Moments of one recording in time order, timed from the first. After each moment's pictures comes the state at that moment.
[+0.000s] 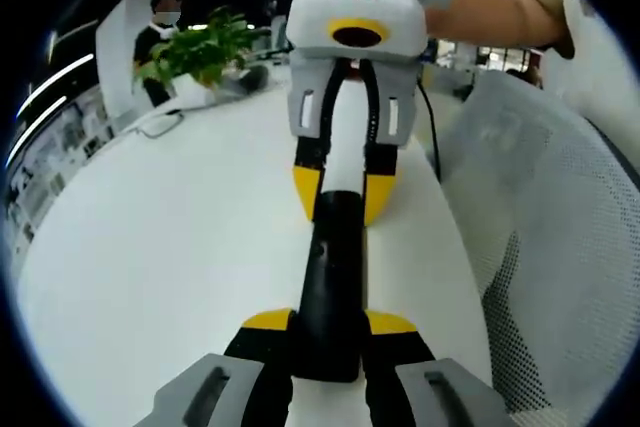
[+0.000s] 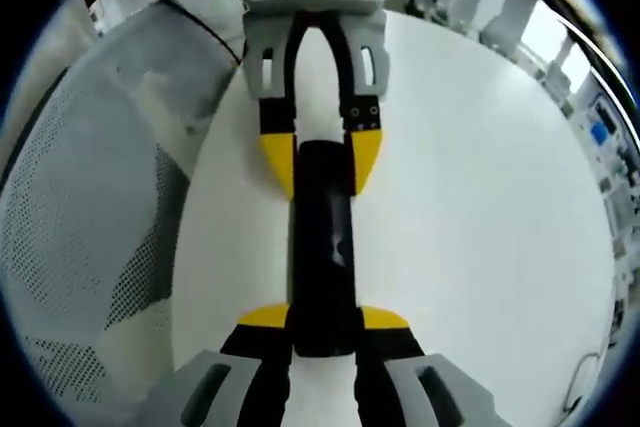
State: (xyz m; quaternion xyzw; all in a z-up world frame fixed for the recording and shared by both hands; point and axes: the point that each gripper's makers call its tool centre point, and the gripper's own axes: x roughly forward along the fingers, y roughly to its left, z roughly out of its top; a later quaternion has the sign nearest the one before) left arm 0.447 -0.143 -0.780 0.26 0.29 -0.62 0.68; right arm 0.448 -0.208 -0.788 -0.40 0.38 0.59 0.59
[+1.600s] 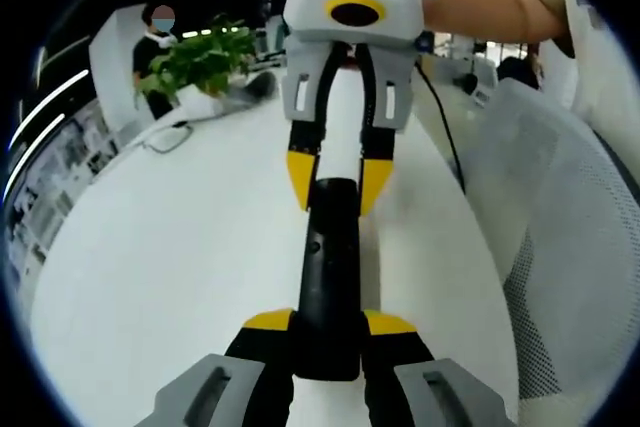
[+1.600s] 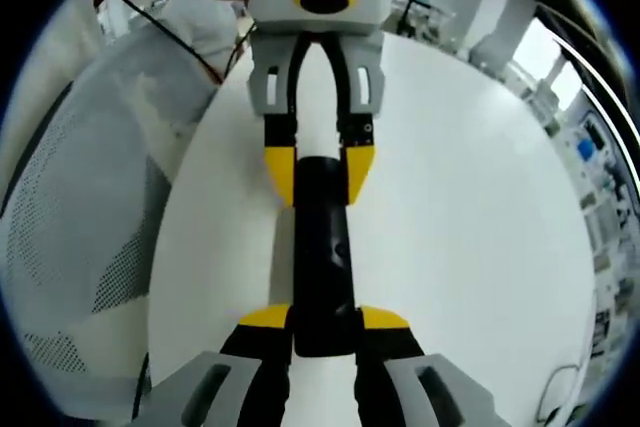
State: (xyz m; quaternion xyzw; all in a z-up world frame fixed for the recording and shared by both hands) left arm 0.488 -0.147 -0.756 0.29 0.27 -0.62 0.68; right arm 0.487 -0.210 -0.753 -0.41 0.34 0.58 0.61
